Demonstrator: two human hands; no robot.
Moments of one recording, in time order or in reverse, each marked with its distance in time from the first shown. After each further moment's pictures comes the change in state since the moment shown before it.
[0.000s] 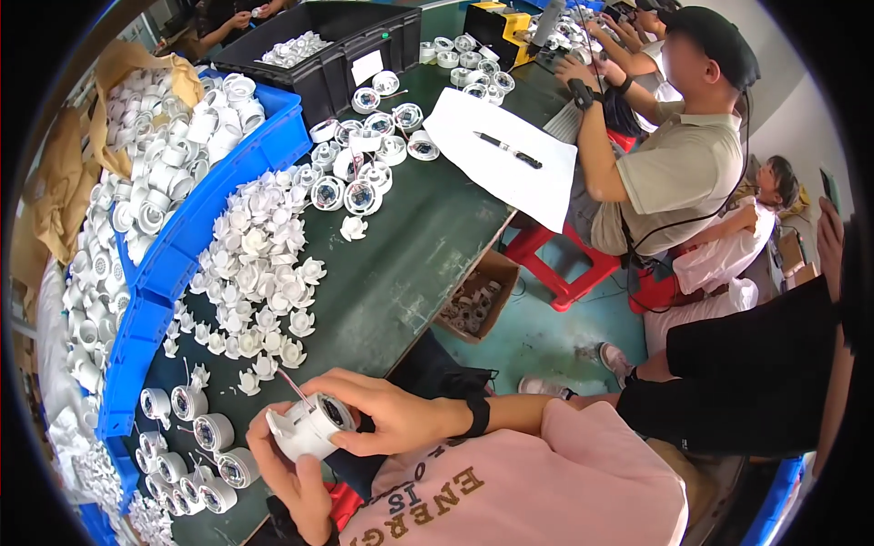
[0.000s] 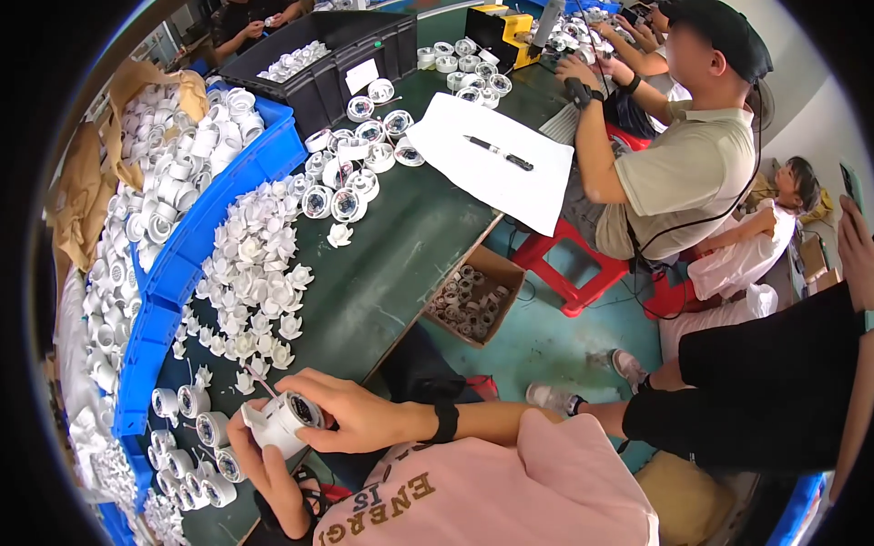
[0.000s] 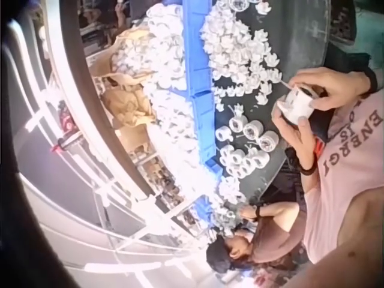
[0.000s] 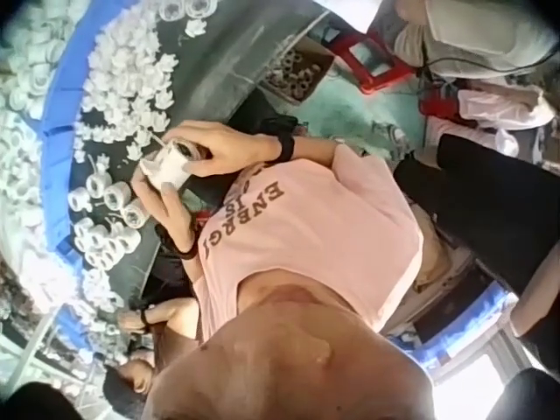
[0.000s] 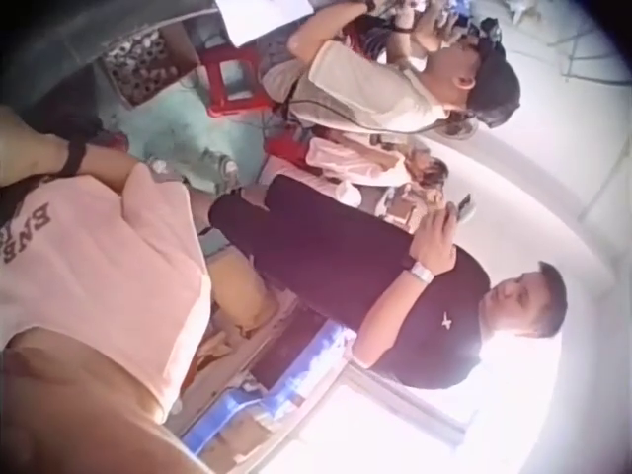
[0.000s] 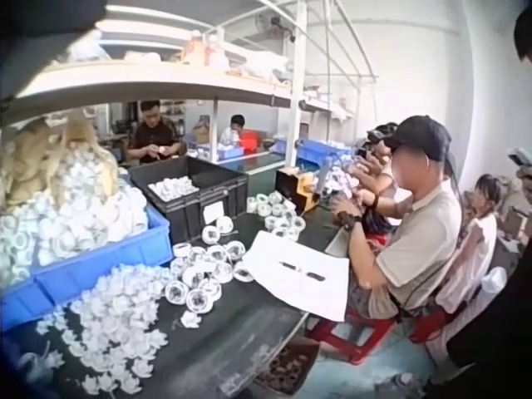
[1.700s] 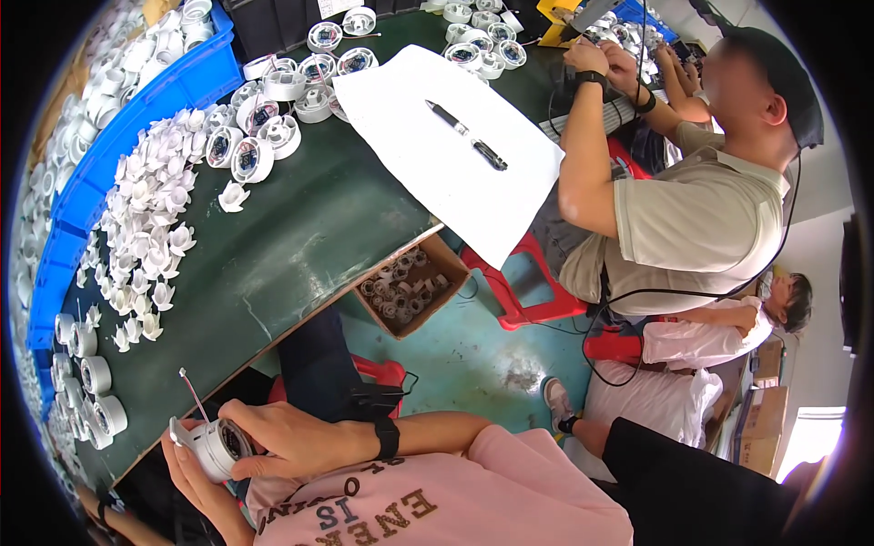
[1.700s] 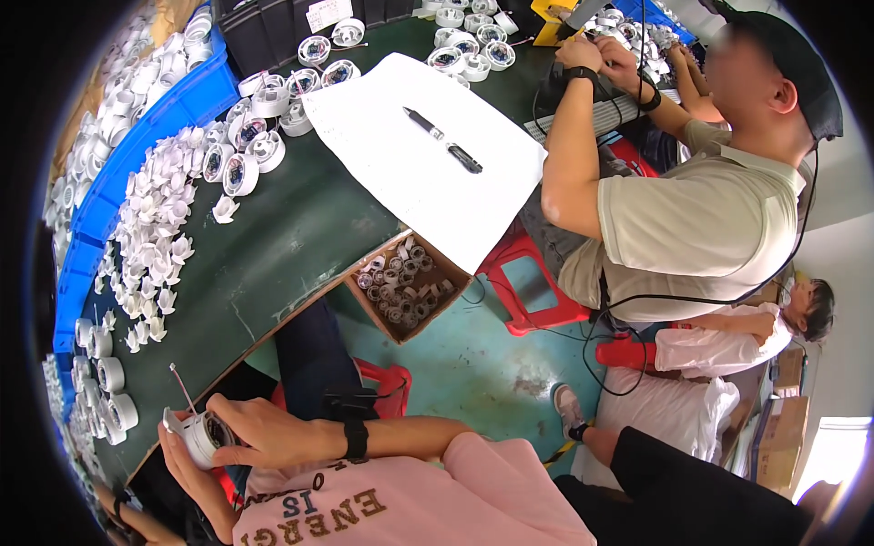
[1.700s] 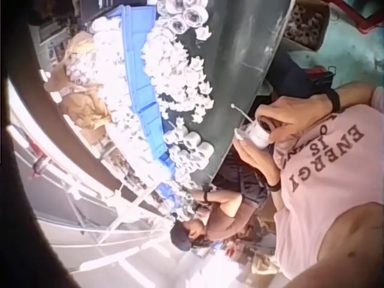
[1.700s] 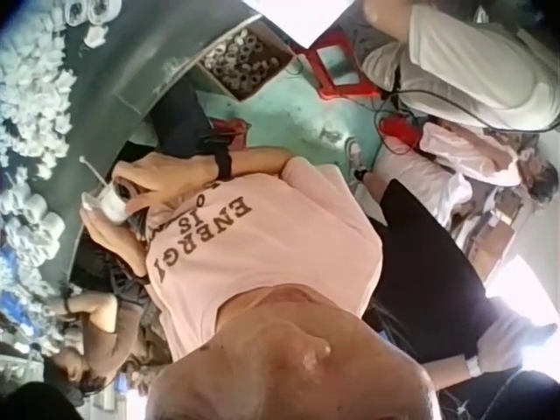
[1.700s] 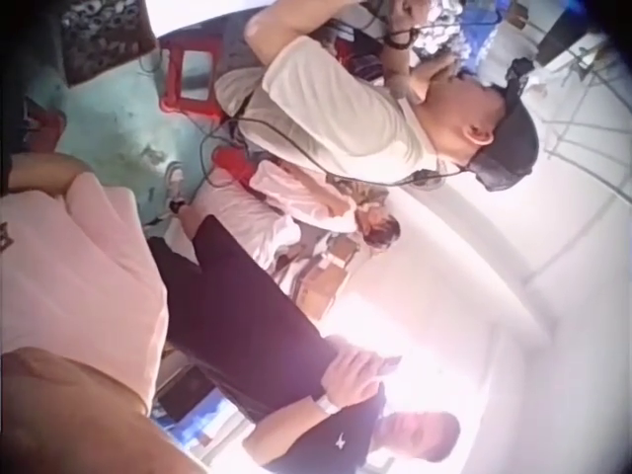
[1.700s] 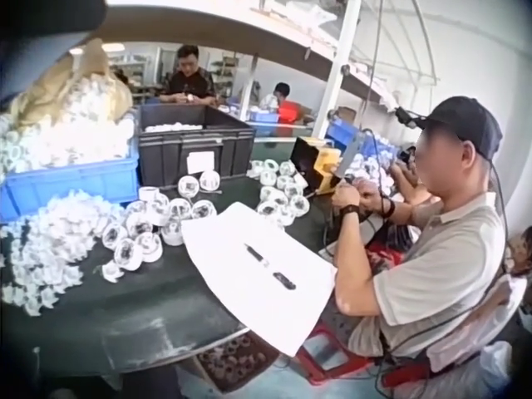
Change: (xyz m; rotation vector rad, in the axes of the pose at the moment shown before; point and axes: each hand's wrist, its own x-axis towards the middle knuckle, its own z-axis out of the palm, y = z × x) left_hand -0.056 0.024 0.112 0.061 0.291 -0.513; right_hand -0.076 0.043 -0.072 0.311 -0.179 0.079
